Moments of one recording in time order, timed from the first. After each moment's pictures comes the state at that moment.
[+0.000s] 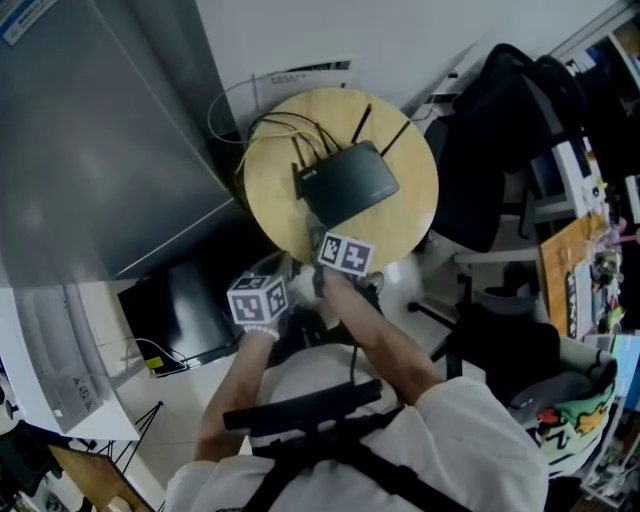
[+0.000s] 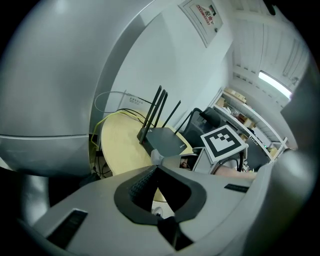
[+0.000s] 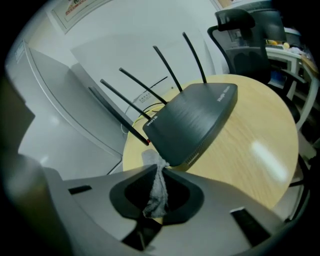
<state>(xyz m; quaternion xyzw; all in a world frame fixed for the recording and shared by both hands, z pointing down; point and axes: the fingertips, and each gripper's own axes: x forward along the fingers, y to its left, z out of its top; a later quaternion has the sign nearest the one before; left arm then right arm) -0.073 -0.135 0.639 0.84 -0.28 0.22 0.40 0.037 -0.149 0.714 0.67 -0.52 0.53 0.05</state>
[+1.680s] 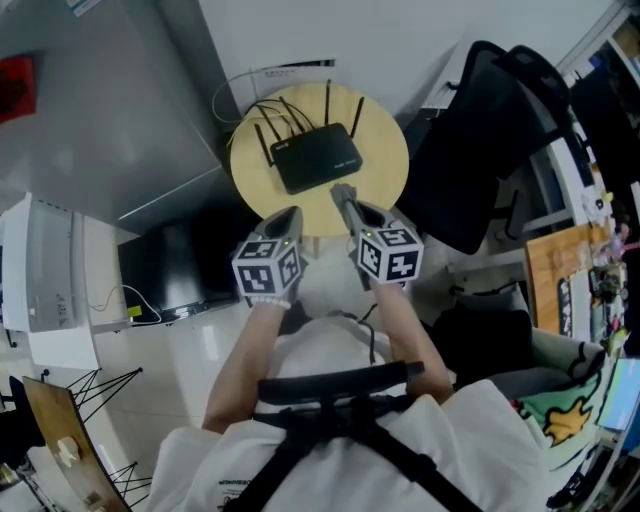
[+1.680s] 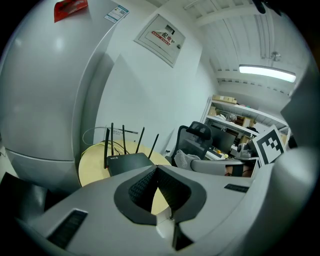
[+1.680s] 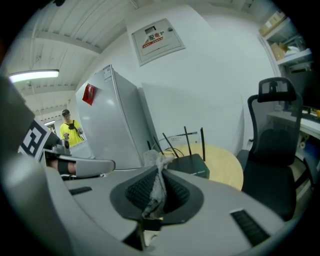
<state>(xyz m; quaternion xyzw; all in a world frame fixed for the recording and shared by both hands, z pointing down) 0.037 -0.015 0.480 0.88 -0.36 0.13 0.28 0.146 0.006 0.488 0.62 -0.73 0.26 0.09</state>
